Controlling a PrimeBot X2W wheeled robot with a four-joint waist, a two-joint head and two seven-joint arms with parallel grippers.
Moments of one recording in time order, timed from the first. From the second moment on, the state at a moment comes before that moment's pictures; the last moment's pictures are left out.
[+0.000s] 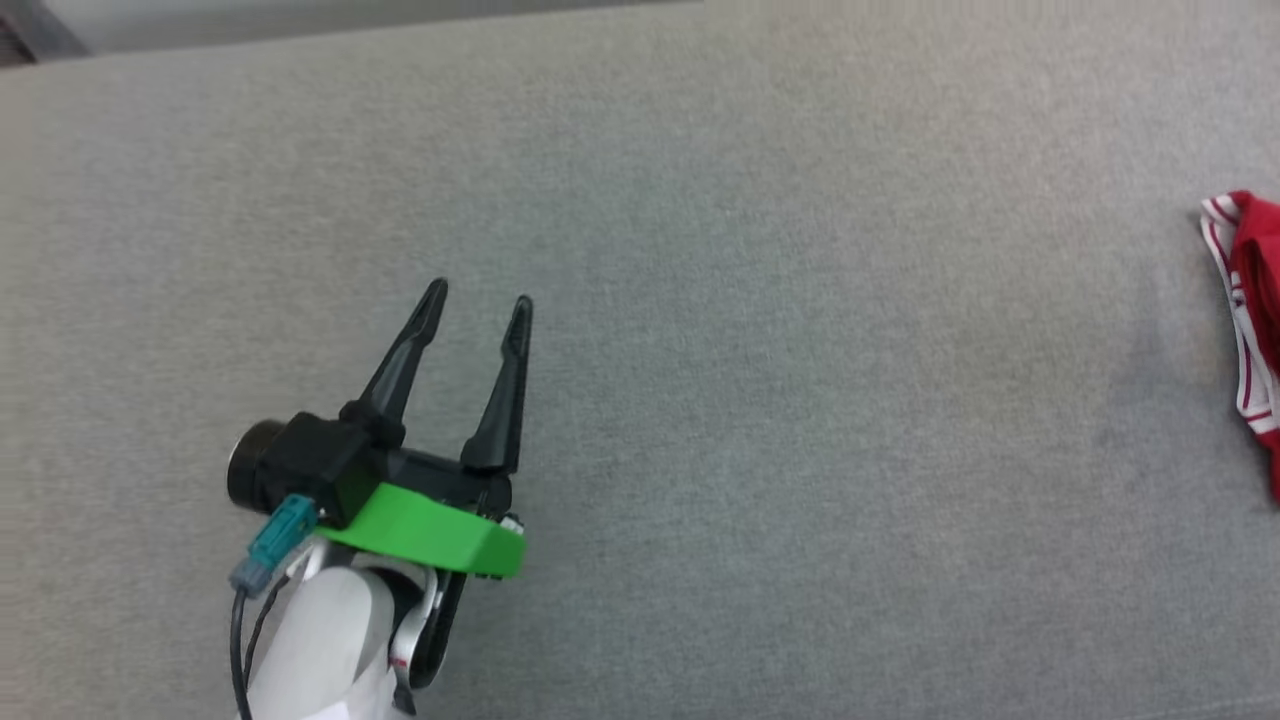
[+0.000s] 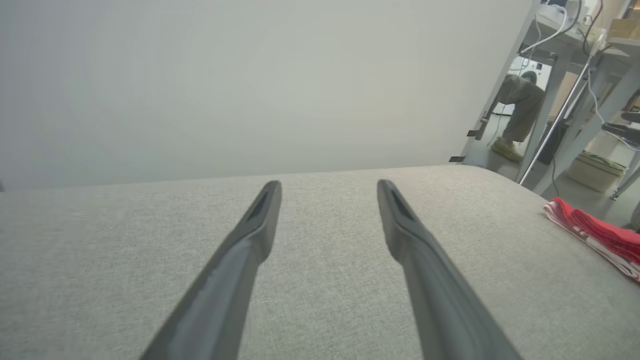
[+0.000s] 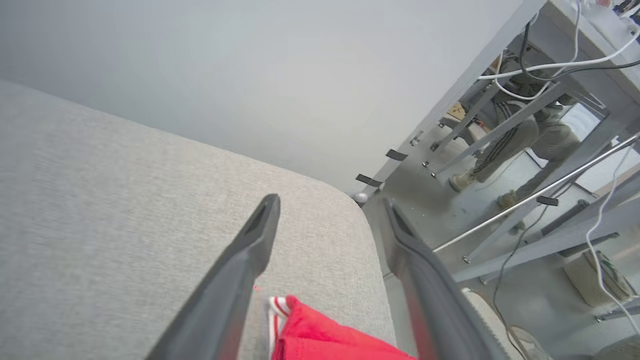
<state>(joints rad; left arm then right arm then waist) -0.22 0.15 -0.22 0.00 -0.28 -0.13 -0.26 -0.68 -0.61 0.11 0.44 0.13 0.13 -0.02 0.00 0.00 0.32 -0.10</state>
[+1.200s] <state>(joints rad) -0.04 0.07 -0.09 0.12 -0.21 -0.13 -0.26 -0.04 -0.07 -0.05 0.10 0.16 0.13 -0.23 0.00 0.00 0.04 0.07</state>
